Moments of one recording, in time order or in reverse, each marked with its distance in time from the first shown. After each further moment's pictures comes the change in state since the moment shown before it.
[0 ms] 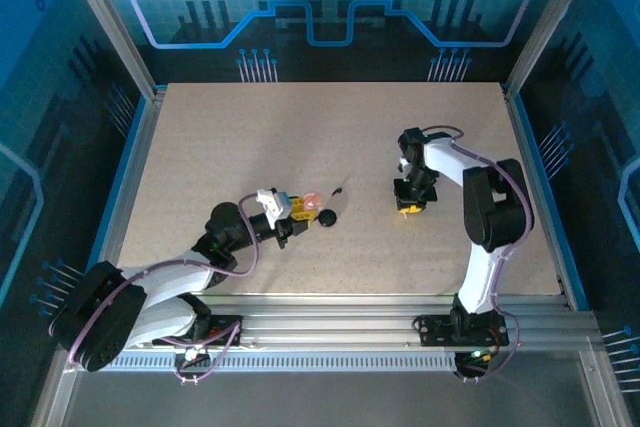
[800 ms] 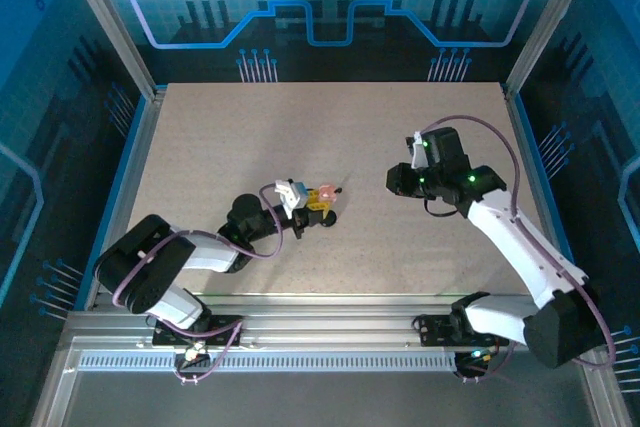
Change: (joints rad) left arm -0.036 0.356 0.103 0.279 -0.037 -0.056; right arm 0.136 -0.711 -0.222 0.298 -0.158 0.236
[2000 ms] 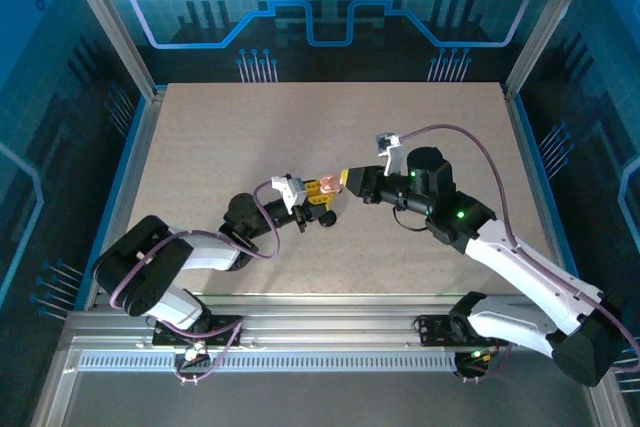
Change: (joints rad) left arm -0.016 -0.024 0.033 0.104 -0.005 -0.004; right arm 0.297 -0.123 -0.143 0.531 -0.010 0.180
